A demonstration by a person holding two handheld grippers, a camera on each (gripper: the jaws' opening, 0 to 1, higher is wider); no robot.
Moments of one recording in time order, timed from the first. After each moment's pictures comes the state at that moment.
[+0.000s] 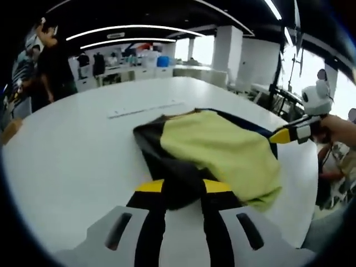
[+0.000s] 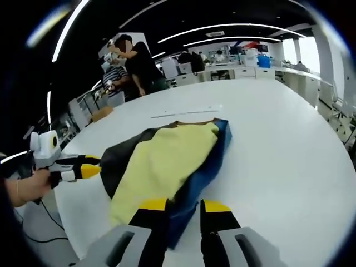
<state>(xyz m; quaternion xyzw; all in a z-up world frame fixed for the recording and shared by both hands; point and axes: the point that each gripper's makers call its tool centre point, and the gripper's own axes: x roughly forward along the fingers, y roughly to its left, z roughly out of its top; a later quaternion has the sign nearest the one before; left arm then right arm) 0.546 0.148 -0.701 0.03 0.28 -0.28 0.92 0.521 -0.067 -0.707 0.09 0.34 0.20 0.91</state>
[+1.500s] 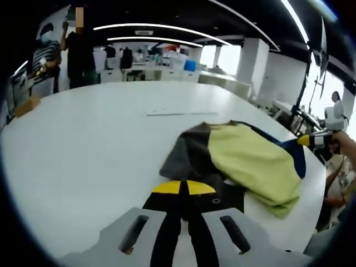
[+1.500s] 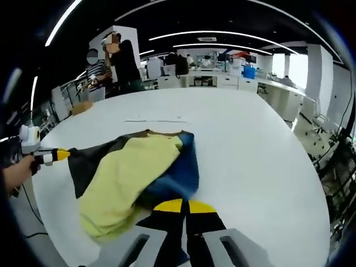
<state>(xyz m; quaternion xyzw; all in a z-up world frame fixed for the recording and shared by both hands) 0.572 0.227 -0.684 -0.02 0.28 -0.19 0.94 0.535 -0.139 -0.679 0.00 0.34 0.11 0.93</state>
